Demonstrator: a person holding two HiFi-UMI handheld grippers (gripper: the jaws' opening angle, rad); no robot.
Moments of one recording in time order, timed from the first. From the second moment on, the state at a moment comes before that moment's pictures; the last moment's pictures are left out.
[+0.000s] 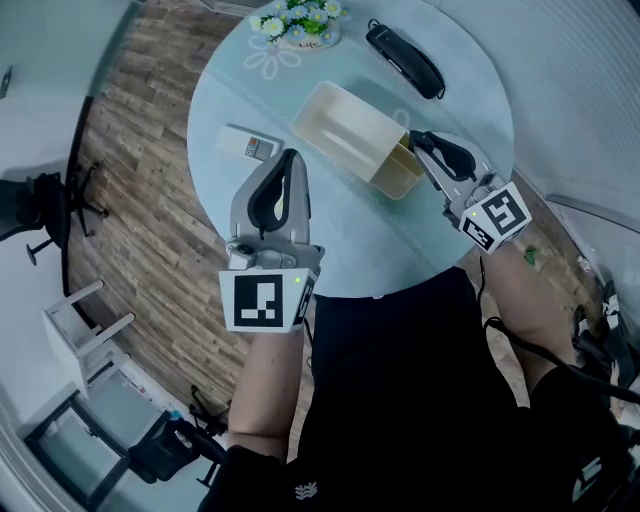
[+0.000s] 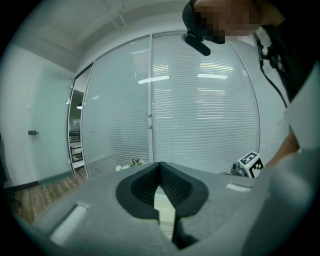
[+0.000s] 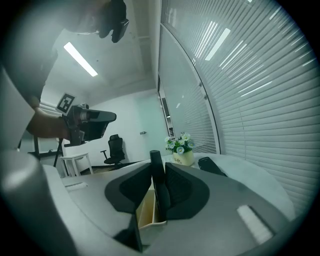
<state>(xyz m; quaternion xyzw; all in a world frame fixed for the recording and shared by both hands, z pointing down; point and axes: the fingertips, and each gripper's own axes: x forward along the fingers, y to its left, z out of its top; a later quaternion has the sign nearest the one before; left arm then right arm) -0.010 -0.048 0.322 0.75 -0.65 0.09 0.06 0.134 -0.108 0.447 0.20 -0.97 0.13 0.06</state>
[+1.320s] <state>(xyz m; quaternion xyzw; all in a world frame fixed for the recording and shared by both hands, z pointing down) -0.021 -0.018 0.239 0.74 -0.67 0.07 0.01 0.142 -0.113 0.409 0.25 -0.96 0.12 0.06</state>
